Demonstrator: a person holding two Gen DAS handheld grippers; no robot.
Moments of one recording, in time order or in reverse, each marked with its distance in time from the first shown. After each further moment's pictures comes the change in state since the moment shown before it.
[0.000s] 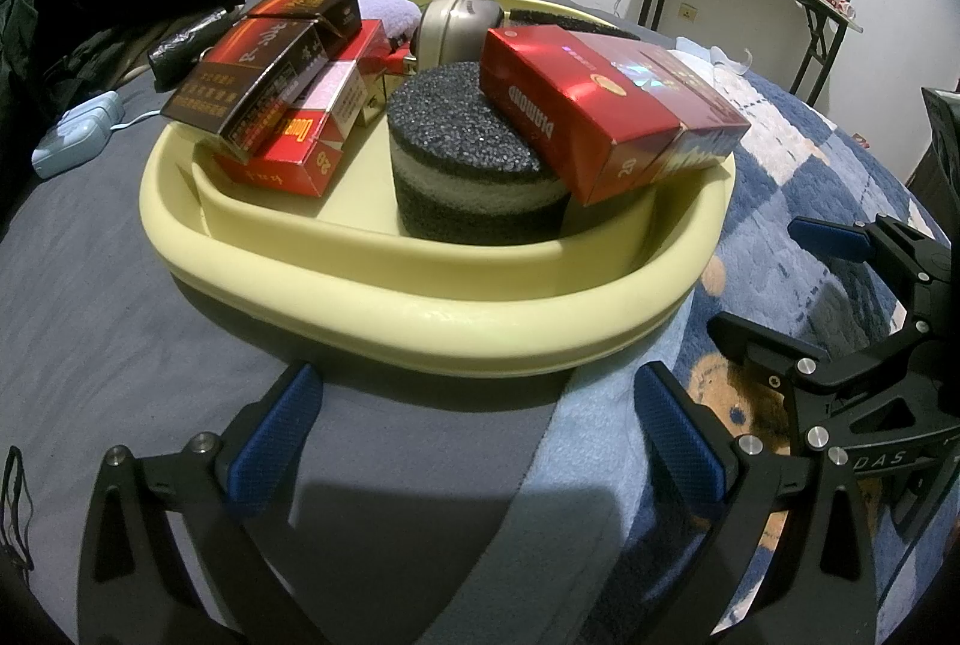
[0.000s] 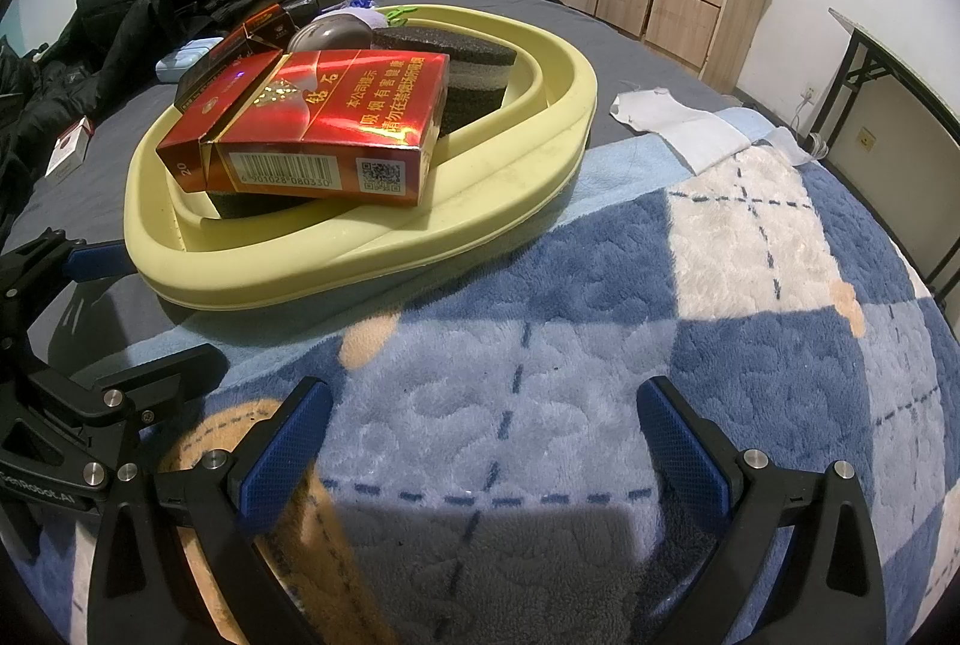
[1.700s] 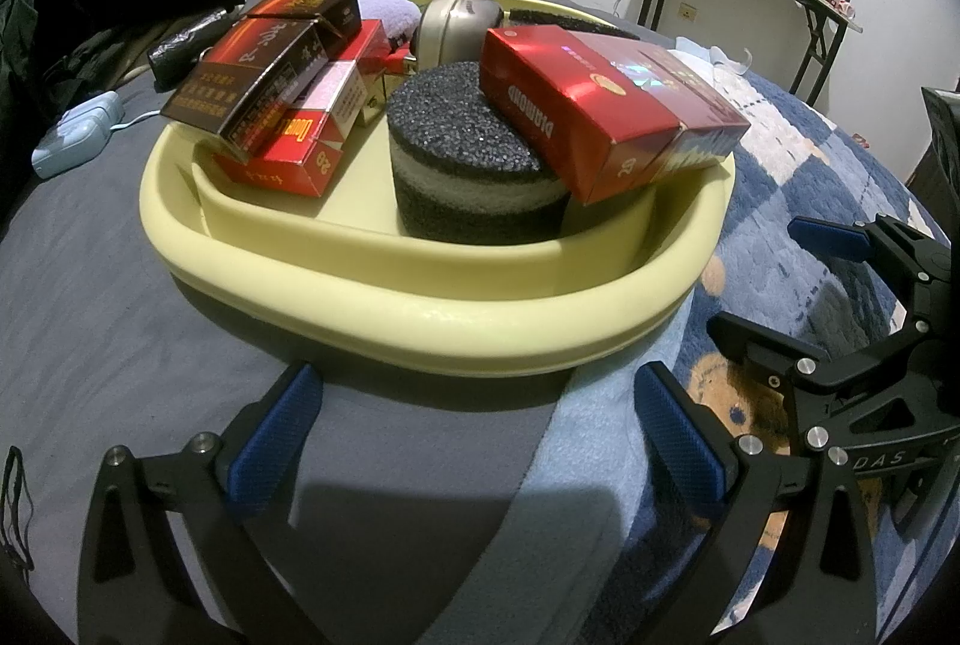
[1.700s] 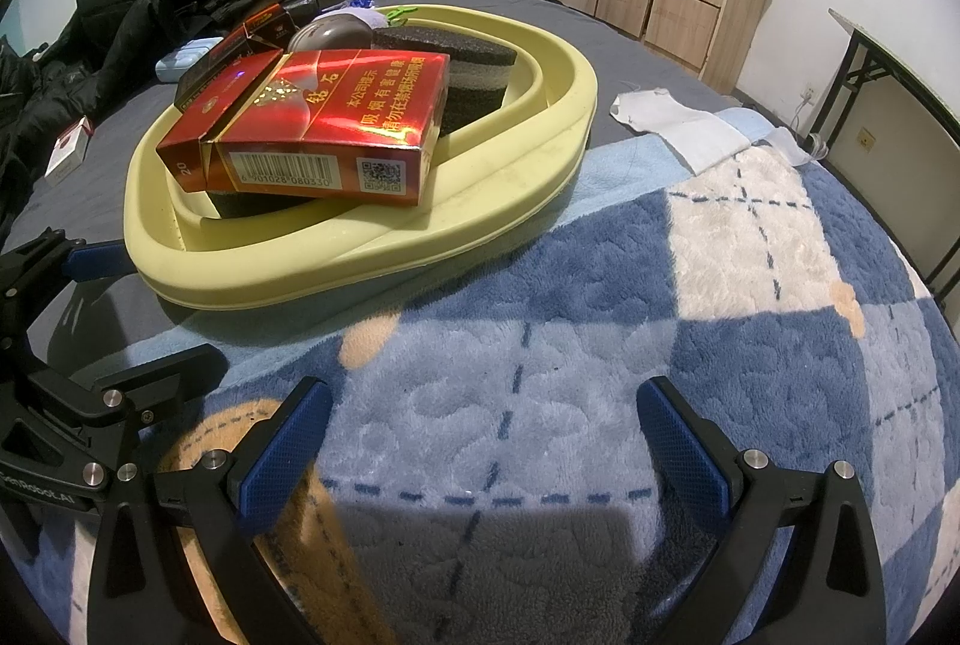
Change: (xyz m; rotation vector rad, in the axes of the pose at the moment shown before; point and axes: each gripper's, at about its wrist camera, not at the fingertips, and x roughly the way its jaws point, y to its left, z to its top) left arm 0.000 -0.001 0.002 0.000 0.001 -0.001; right arm 0.000 -0.001 0.000 -0.006 -0.001 -0.001
